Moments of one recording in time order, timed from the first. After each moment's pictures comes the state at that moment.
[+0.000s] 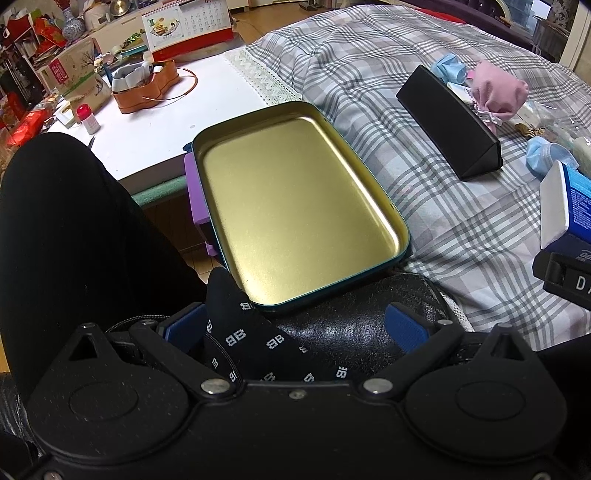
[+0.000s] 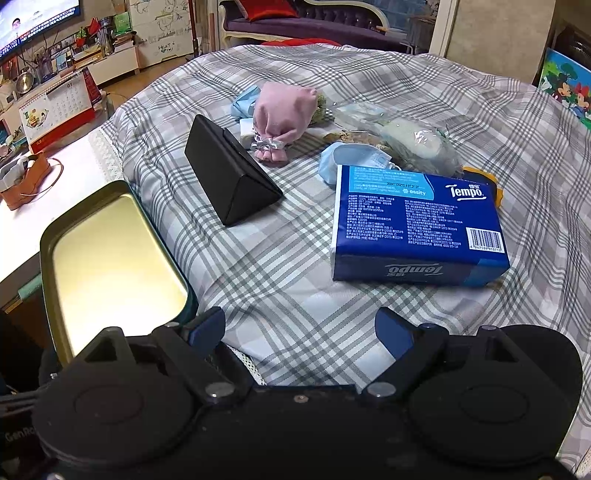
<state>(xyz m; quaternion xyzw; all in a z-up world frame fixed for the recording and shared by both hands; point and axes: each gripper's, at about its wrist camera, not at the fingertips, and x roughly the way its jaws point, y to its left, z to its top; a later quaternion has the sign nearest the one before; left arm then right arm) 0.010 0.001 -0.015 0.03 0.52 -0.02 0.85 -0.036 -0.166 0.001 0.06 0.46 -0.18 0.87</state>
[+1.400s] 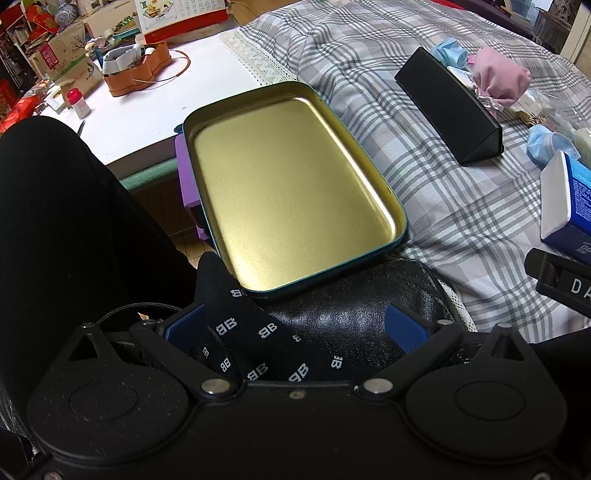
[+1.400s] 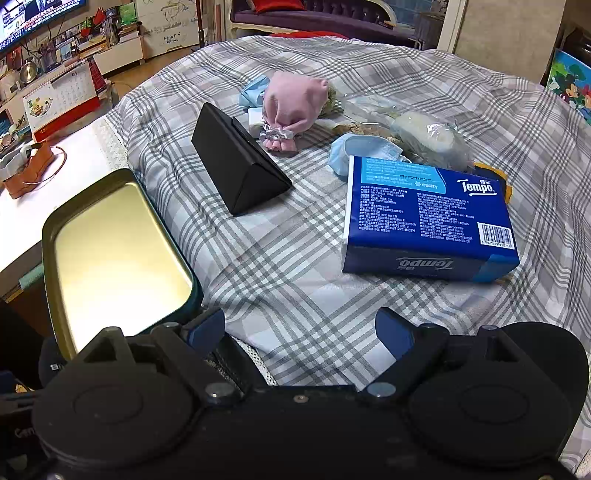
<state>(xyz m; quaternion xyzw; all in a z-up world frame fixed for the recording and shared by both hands) 0.014 0.002 -0.024 0.02 0.54 -0.03 0.84 -0.034 -0.162 -0.002 0.05 0.47 -0.17 0.86</state>
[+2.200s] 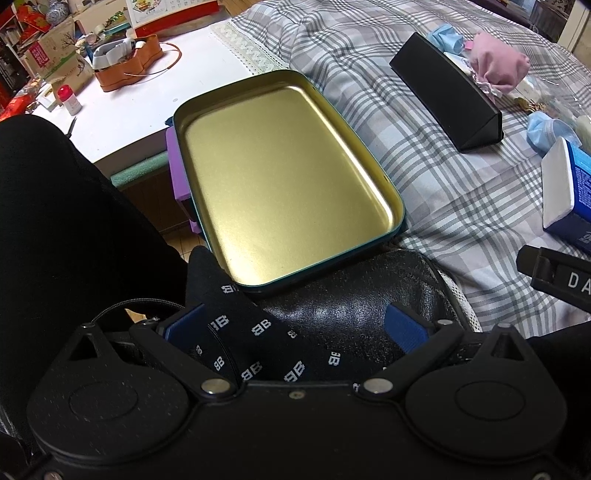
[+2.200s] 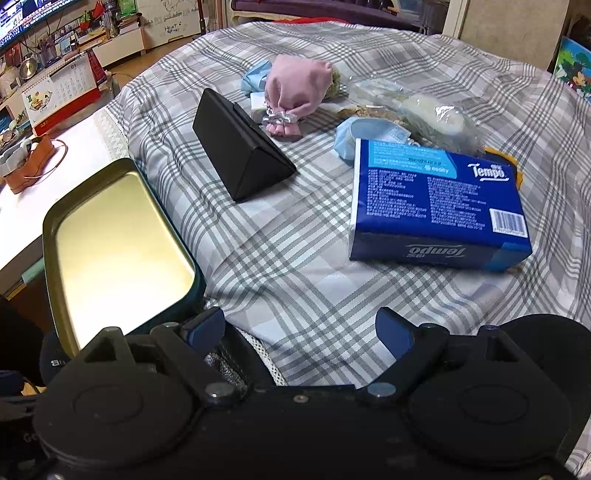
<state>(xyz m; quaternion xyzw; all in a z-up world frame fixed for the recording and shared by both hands) 0.019 -0.003 -0.033 0.03 0.56 -0.04 0.83 -0.028 -0.166 -0.011 0.07 0.50 -0.16 0.85</state>
